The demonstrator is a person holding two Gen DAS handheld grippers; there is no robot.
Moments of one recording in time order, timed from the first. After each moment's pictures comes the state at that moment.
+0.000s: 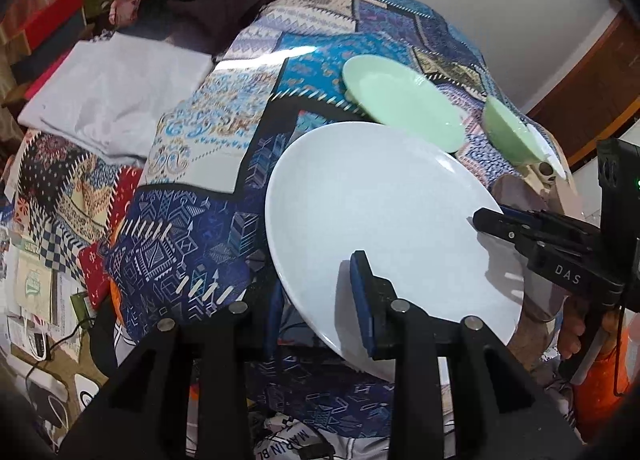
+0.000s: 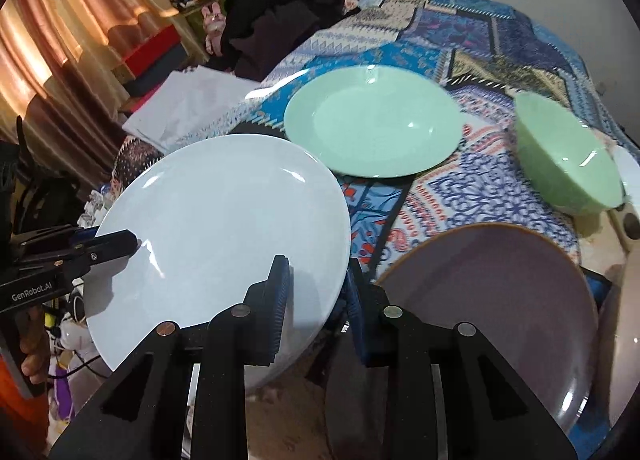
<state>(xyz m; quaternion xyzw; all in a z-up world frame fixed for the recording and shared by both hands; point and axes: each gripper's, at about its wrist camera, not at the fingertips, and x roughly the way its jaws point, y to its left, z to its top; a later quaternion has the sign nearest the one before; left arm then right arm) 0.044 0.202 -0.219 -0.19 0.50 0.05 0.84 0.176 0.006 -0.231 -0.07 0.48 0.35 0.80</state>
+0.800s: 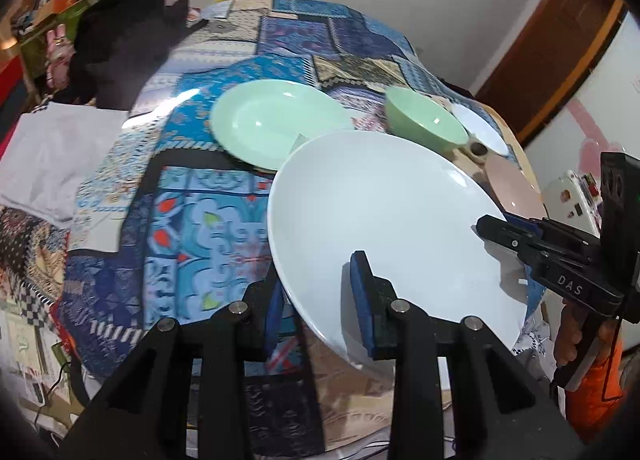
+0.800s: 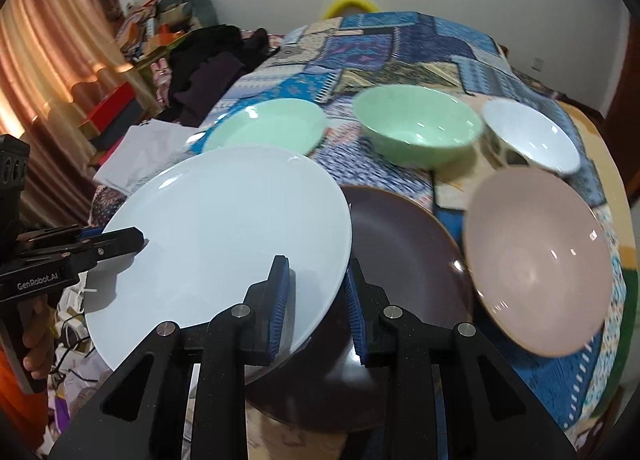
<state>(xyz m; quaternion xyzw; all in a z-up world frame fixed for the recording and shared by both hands) 0.087 0.102 -0.182 -0.13 0.49 -0.04 0.86 0.162 -0.109 -0.212 -0.02 0.46 0.26 0.85</state>
